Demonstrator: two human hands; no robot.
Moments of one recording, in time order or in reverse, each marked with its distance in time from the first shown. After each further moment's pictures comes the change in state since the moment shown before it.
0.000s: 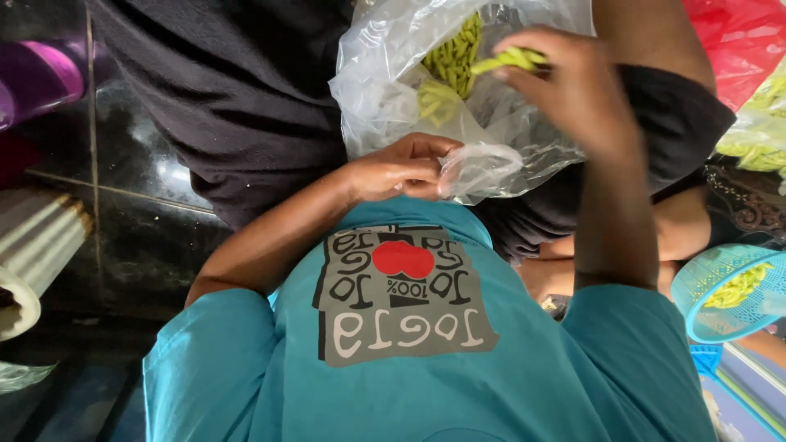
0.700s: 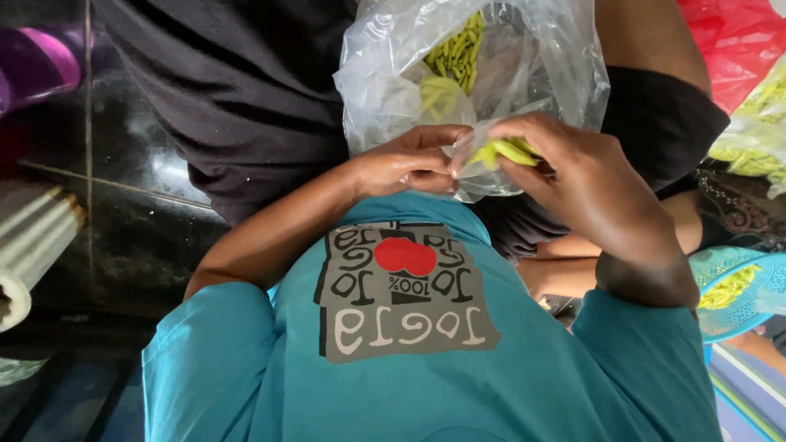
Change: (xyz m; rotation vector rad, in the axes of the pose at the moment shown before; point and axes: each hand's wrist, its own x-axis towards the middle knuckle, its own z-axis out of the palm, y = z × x) left_hand 0.004 0.003 0.006 -0.059 -0.088 0.110; right_hand -0.044 -0.113 -0.015 -0.109 -0.121 0.011
